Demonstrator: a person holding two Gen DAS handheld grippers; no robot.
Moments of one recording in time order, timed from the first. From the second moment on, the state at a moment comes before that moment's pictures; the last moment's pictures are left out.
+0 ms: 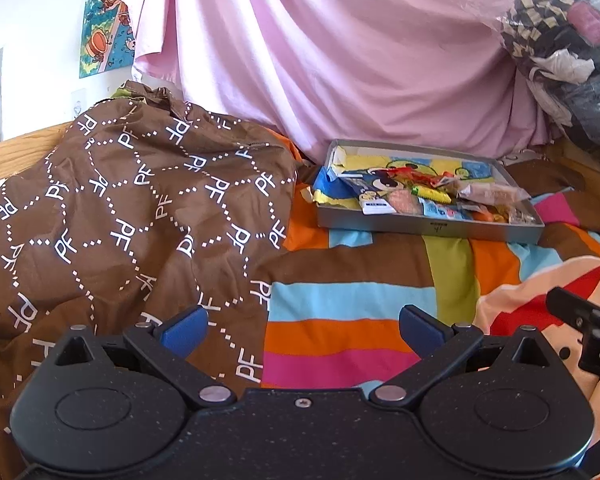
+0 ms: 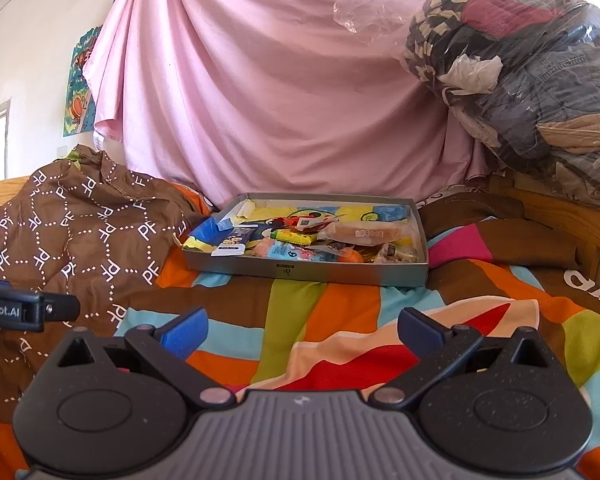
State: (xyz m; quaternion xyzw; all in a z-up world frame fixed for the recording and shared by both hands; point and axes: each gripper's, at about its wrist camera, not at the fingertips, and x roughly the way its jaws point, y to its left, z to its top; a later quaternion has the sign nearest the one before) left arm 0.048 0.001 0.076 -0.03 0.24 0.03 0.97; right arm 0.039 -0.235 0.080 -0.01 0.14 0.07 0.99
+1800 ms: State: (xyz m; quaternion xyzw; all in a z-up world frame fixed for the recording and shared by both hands) left arm 0.038 0.005 0.056 -0.02 0.26 0.05 0.96; right arm 0.043 -0.227 0.064 0.00 0.19 0.09 0.98
